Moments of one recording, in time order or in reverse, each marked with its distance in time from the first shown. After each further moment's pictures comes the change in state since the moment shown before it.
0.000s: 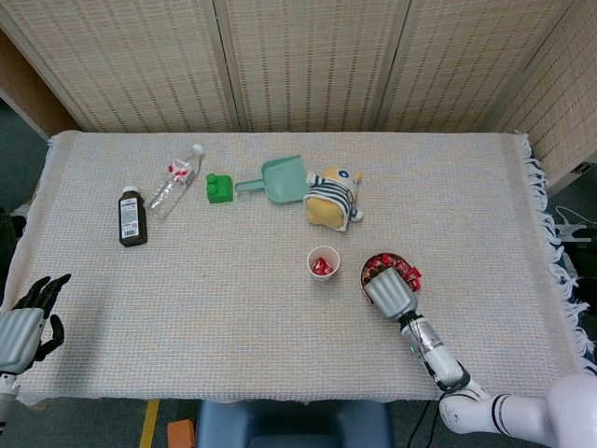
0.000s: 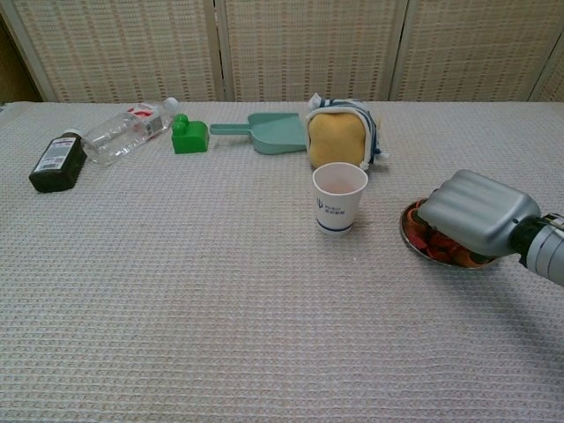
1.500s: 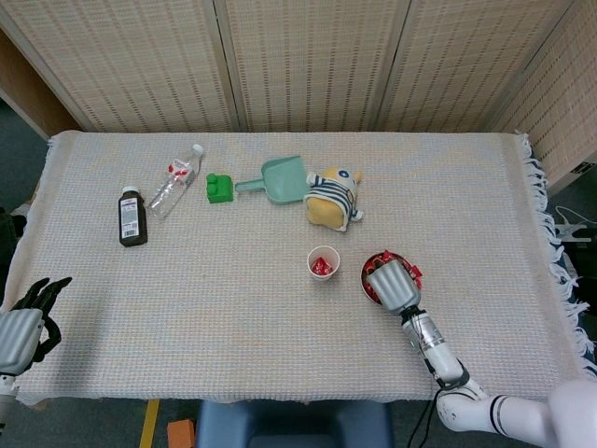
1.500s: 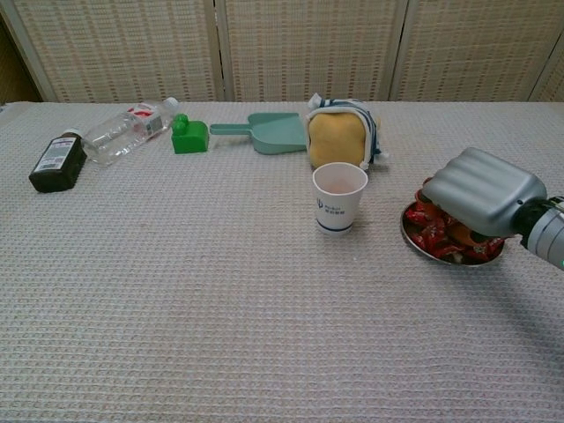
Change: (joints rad) left arm 0.004 0.005 0.001 -0.011 -0.002 0.005 0.010; right arm -0.034 -0.012 0.069 0.014 -0.047 0.063 -0.037
